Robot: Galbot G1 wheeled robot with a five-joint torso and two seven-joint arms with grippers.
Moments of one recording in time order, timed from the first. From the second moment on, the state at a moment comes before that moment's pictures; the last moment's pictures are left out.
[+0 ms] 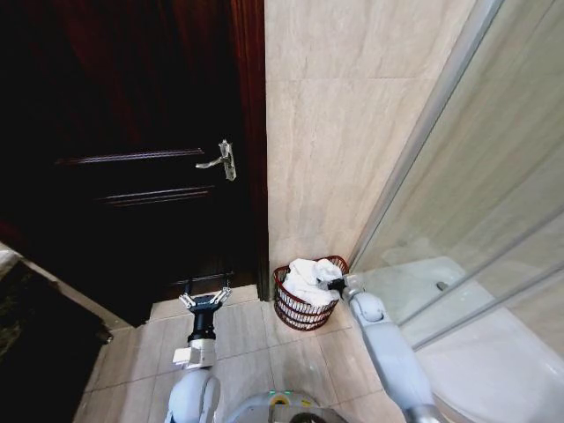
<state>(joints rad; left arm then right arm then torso) 1.68 -1.59 -0.53 -2.03 -0.09 -0.39 -0.09 -0.99 1.28 0.38 1.48 0.07 -0.46 -0.18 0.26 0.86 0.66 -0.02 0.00</state>
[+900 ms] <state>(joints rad) 1.68 -1.58 -0.57 -2.02 -0.11 -0.39 -0.09 -0.72 1.47 0.34 0.99 0.04 -0.41 -0.28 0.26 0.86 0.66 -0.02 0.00</state>
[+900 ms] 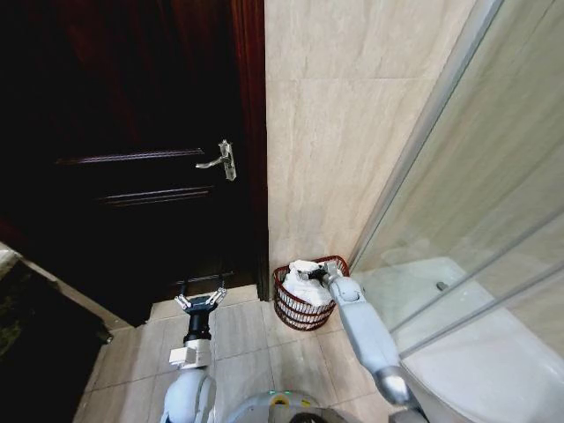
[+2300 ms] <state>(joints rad) 1.69 -1.52 -0.57 -2.09 -0.21 -0.32 -0.08 -1.34 1.32 0.44 2.01 0.18 -0.19 0.04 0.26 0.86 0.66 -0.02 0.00</state>
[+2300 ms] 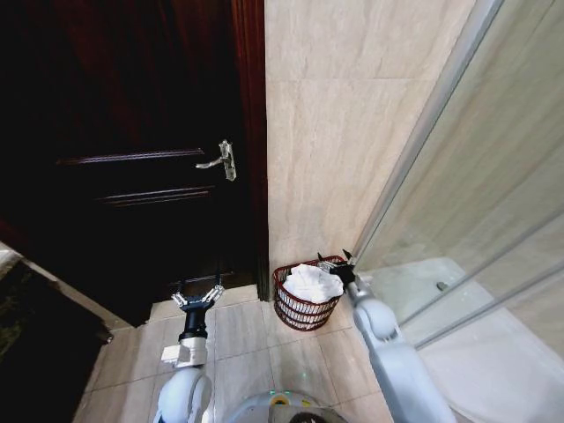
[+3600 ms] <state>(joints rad) 1.68 -1.41 -0.74 -2.22 -0.32 -0.16 0.01 -1.54 1.39 0.62 2.32 0.12 -0.23 0.05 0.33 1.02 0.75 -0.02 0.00</state>
